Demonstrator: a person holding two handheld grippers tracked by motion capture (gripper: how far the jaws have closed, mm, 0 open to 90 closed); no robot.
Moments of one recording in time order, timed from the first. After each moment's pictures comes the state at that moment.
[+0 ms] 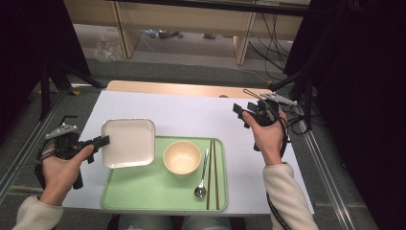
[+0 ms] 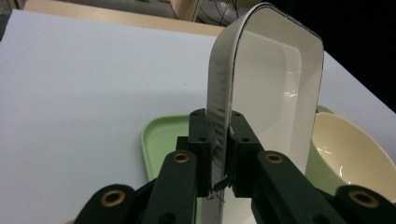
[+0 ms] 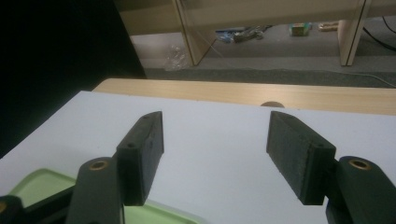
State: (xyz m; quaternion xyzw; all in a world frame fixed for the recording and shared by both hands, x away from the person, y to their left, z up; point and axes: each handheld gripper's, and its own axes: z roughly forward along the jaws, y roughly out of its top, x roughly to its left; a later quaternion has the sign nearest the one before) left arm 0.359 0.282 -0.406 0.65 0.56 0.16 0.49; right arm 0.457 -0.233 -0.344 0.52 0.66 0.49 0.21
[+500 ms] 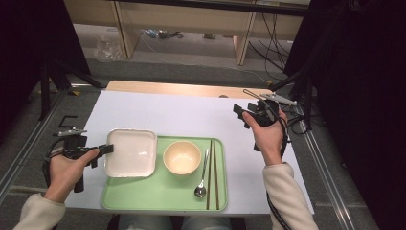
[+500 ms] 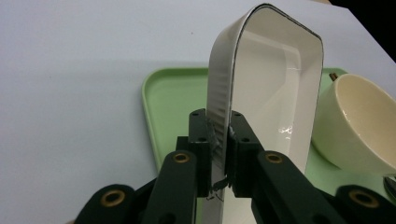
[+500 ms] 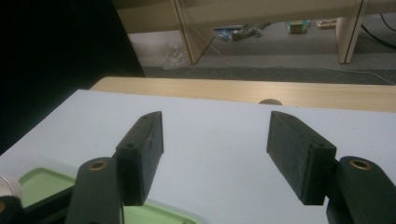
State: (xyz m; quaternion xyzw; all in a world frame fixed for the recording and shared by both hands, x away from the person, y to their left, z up) left arm 0.372 0.281 -0.430 0.67 0.59 0.10 0.44; right arm 0.458 -0.234 -0.345 0.53 0.66 0.49 0.21
